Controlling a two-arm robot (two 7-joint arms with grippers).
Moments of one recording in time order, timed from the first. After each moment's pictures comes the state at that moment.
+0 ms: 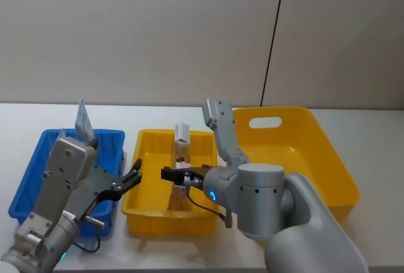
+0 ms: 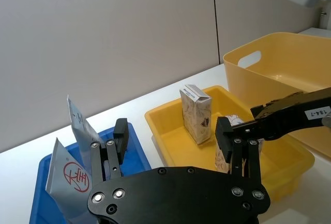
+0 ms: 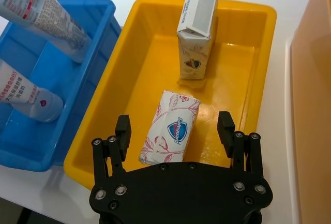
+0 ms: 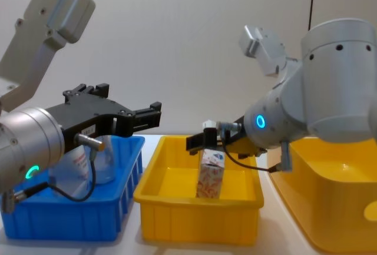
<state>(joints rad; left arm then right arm) -0.24 0.38 0.45 -1.63 -0.20 0.01 -0.01 0.52 -0.13 -0.29 -1.25 0.24 0.75 -0.09</state>
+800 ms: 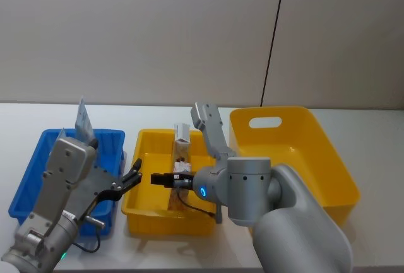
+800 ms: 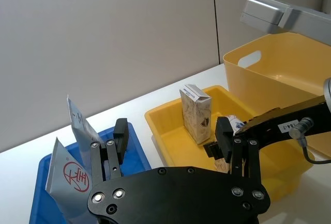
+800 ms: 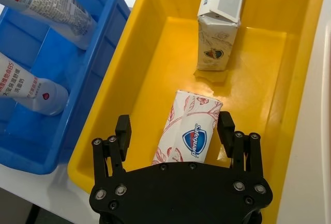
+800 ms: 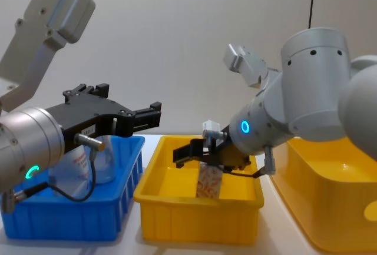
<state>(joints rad) -0.24 0.38 0.45 -1.63 -0.20 0.01 -0.01 0.62 -0.17 -0.27 -1.06 0.26 0.77 -0.04</state>
